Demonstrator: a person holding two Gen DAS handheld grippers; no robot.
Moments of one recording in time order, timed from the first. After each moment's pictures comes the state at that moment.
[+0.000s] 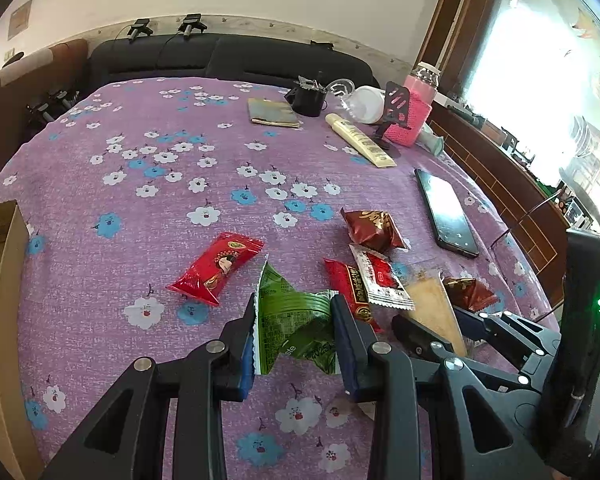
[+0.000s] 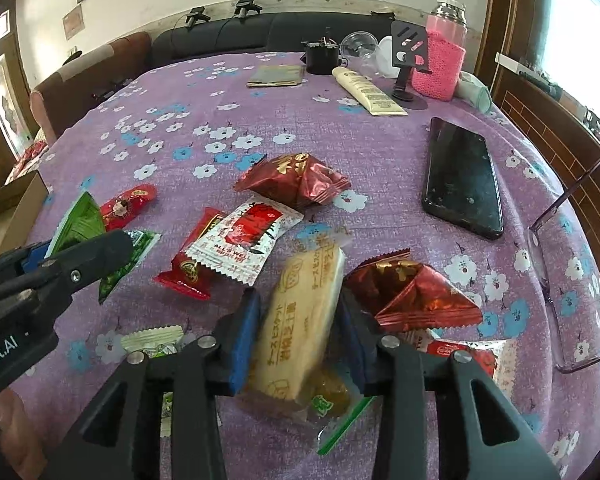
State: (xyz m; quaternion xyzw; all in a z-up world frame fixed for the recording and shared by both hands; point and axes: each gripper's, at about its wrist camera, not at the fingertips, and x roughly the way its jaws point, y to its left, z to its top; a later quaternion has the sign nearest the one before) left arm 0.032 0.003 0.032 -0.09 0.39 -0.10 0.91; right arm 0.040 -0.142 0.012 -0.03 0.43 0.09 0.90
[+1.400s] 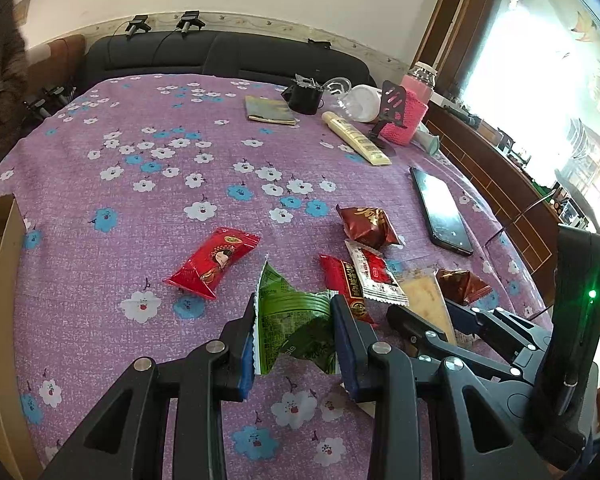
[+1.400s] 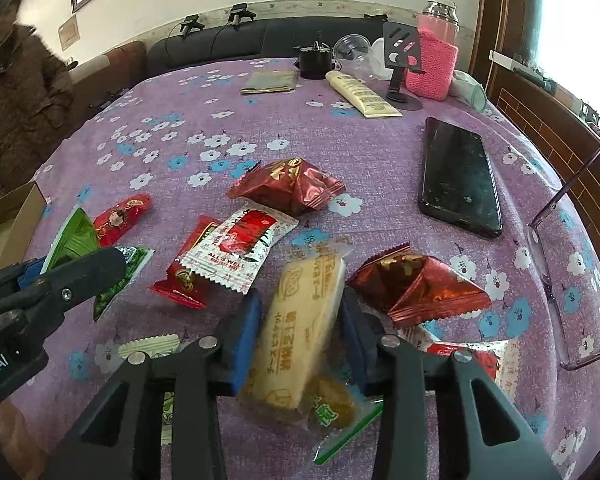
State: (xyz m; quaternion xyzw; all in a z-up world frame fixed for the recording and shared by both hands) left arm 0.029 0.004 0.033 -0.10 0.40 -0.10 0.91; right arm 0.041 -0.142 0.012 -0.02 0.42 0.09 0.90
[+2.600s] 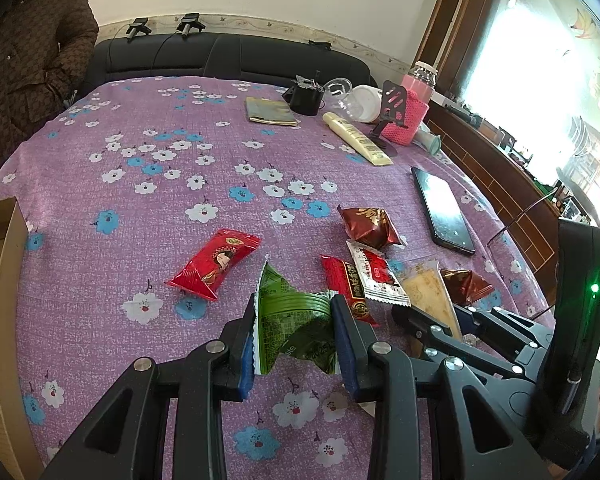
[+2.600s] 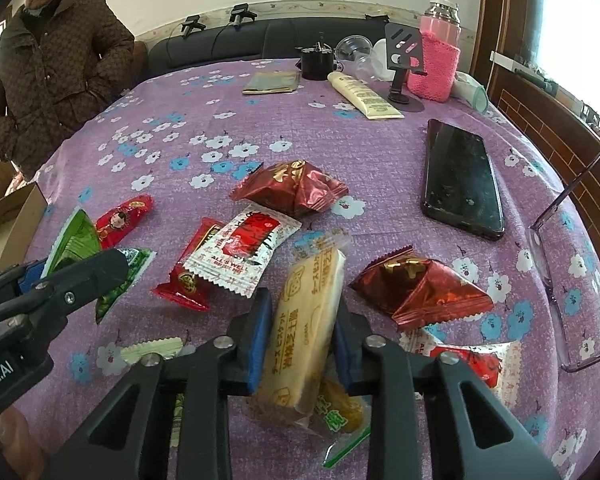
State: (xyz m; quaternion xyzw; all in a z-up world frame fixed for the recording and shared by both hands) left arm 0.029 0.004 0.033 -0.10 0.39 -0.10 0.91; right arm 0.043 -0.143 0.013 -0.02 0.42 0.09 0.90
